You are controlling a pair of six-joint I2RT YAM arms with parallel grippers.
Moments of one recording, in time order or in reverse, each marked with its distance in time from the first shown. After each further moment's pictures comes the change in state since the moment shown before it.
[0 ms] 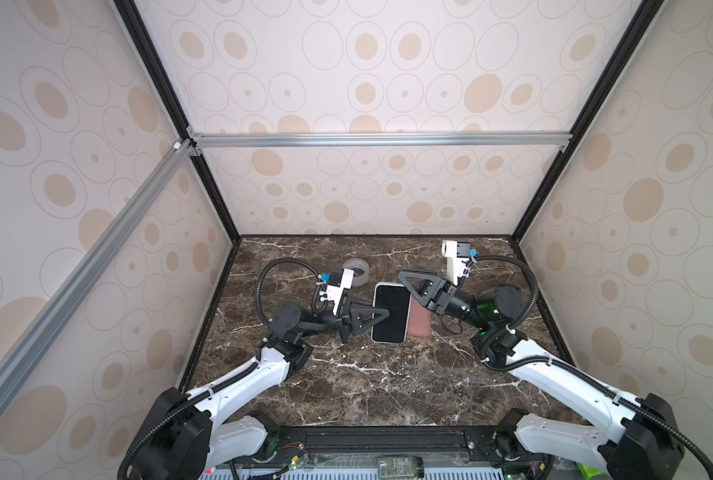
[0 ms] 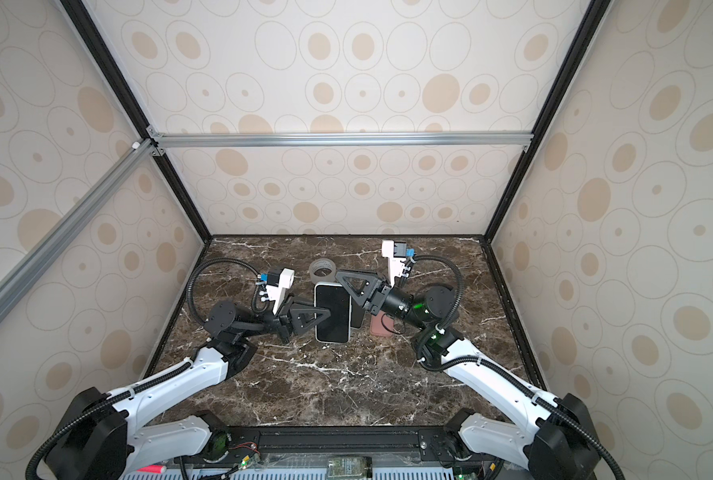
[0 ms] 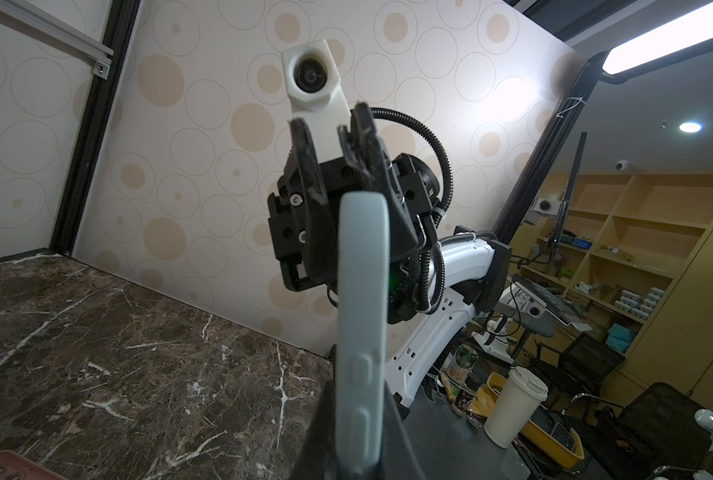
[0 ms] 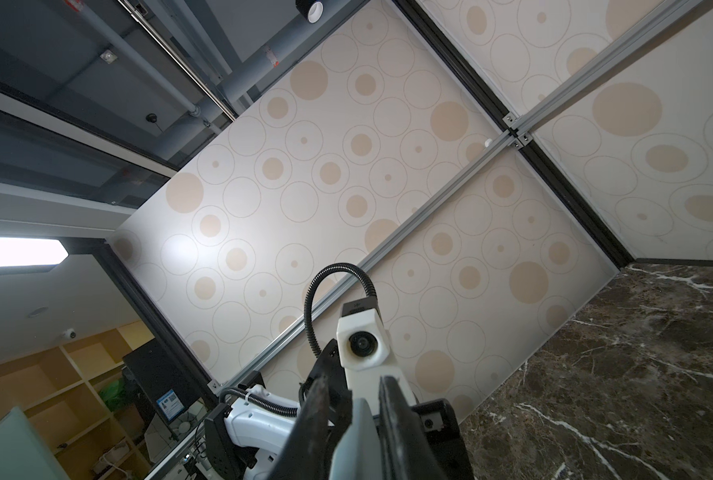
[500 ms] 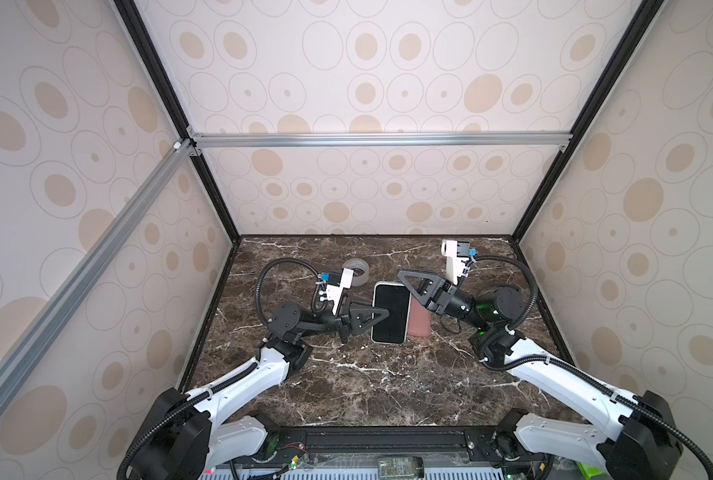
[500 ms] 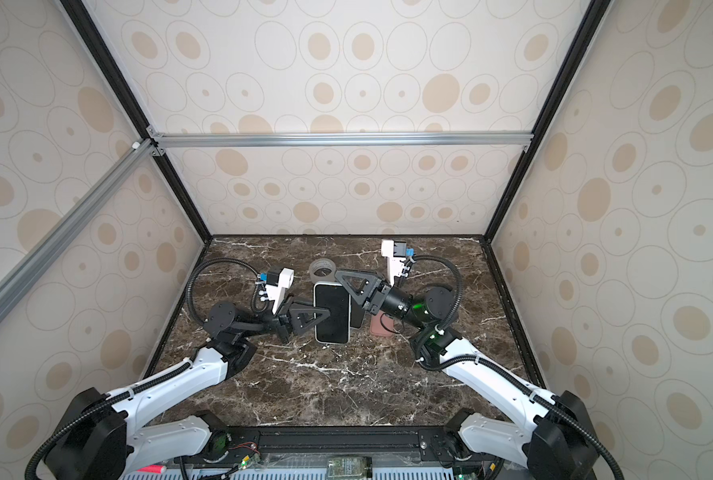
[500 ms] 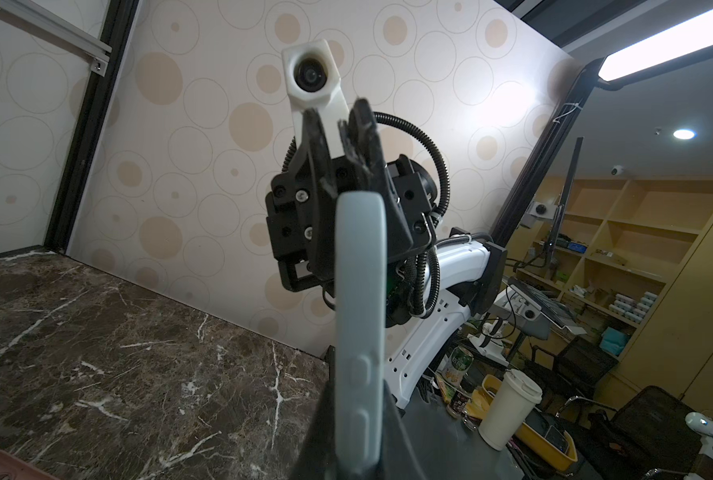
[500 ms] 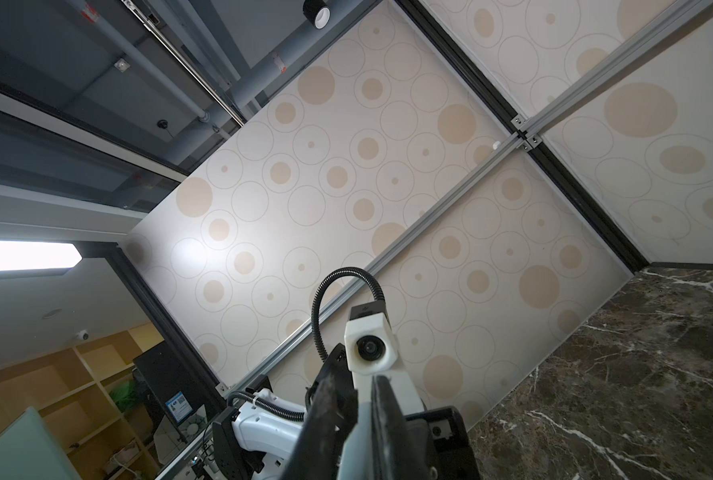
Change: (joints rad) left arm 0.000 -0.005 0.000 0.000 0.000 -0.006; right arm 0.008 0.013 0.000 0.039 0.003 0.025
